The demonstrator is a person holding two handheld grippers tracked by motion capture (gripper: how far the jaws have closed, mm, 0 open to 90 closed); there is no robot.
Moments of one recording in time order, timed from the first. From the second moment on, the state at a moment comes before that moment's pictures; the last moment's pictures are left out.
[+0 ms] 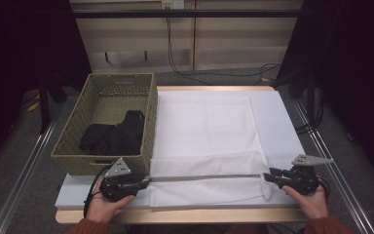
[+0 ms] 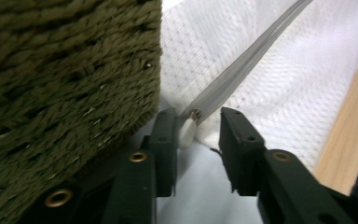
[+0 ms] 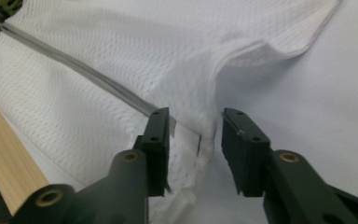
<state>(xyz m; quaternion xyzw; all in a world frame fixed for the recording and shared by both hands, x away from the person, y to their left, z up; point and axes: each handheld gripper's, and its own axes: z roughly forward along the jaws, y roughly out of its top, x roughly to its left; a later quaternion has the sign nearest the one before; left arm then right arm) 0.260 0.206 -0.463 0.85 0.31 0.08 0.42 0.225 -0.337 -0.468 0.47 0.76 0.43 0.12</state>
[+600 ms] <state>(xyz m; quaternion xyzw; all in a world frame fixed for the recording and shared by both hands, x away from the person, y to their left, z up) 0.234 0.213 -0.449 0.81 0.32 0.11 0.48 0.235 -0.295 -0.449 0.40 0.78 0.46 0.11</state>
